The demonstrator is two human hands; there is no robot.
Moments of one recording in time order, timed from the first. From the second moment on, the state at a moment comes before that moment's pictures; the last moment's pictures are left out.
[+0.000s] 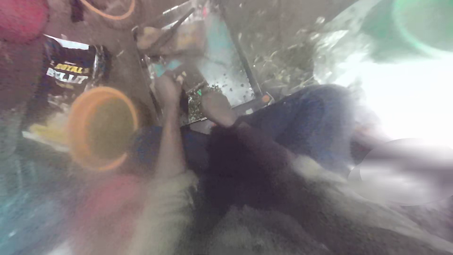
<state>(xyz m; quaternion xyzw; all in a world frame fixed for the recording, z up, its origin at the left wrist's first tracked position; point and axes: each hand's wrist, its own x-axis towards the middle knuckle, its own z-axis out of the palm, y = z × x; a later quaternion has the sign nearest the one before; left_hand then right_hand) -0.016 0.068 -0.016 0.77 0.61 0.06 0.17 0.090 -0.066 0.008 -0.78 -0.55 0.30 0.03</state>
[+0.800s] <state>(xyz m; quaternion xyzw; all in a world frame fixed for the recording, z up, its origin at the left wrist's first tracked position) -0.013 0.066 -0.016 0.79 0.59 0.05 0.13 0.098 -0.056 -0.024 -0.76 -0.55 0.35 0.04</state>
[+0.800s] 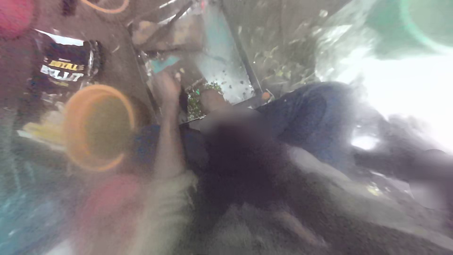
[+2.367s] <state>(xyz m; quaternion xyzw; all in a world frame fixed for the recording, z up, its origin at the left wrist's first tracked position) -0.017 0.070 -0.006 0.78 0.59 0.06 0.17 0.095 -0.039 -0.011 -0.75 -0.58 0.32 0.05</state>
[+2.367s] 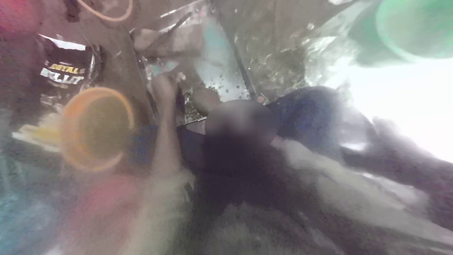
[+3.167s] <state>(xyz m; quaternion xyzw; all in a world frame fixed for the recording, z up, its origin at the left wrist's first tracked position) -0.021 0.066 -0.010 0.77 0.60 0.09 0.18 0.093 -0.048 0.002 -0.75 -0.59 0.31 0.03</state>
